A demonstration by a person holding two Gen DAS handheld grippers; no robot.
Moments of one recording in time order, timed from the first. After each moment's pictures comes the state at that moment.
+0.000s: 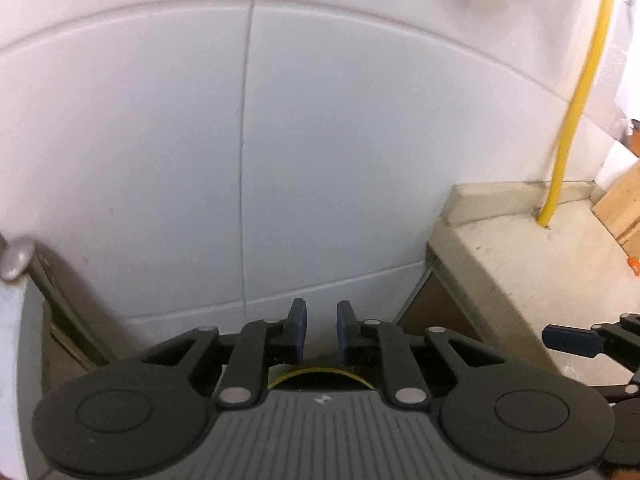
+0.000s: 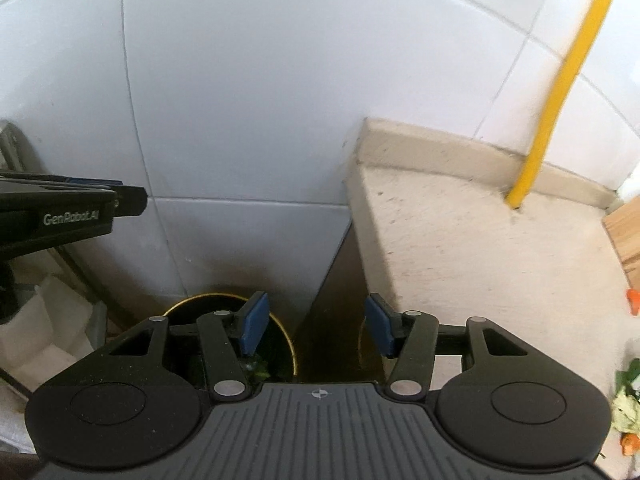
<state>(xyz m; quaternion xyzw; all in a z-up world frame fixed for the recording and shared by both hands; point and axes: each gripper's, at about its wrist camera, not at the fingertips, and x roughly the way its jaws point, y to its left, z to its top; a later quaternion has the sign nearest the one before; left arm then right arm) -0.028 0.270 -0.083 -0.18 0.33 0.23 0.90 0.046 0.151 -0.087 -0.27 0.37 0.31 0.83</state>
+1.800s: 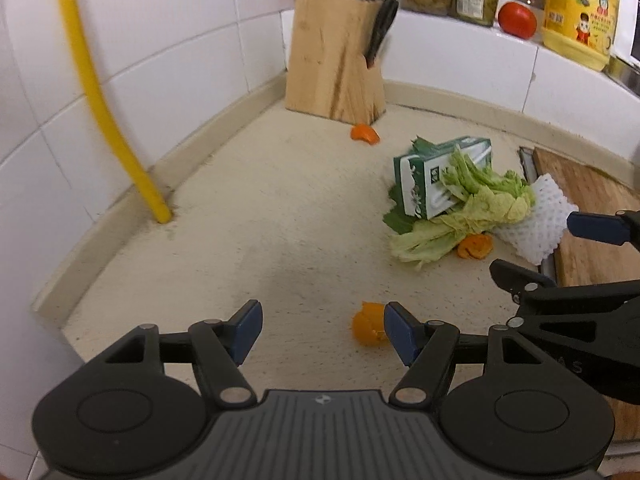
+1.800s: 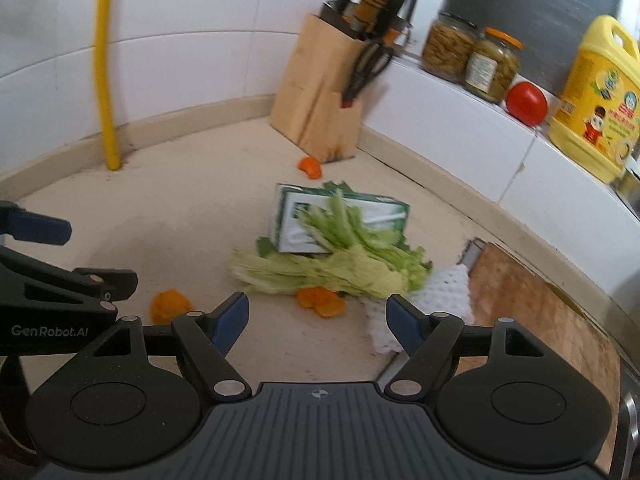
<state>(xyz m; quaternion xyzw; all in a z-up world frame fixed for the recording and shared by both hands) 0.118 -0.017 -0.029 0.06 0.42 -0.08 0.90 0.094 -0.138 -0.026 -0.13 0.35 0.01 0.93</state>
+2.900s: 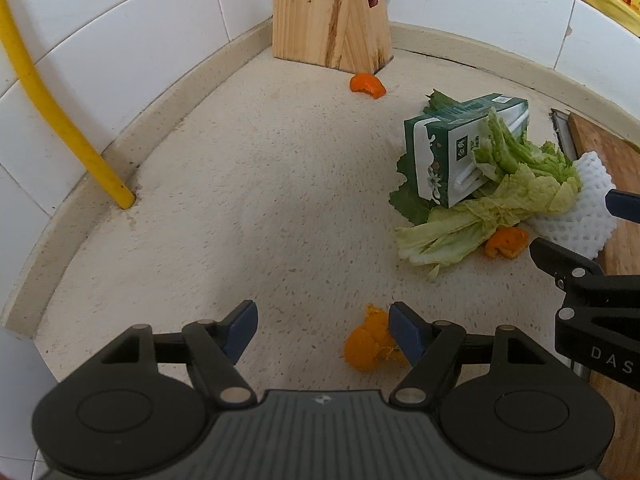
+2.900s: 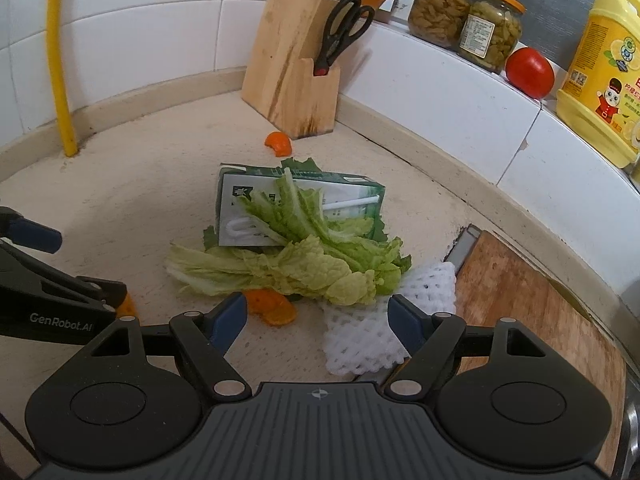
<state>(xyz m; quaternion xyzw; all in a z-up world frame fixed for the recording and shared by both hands) 0.178 -0.044 -0.060 0.07 0.49 -0.07 0.86 0.142 -0.172 -0.043 -0.13 0.38 0.00 0.92</state>
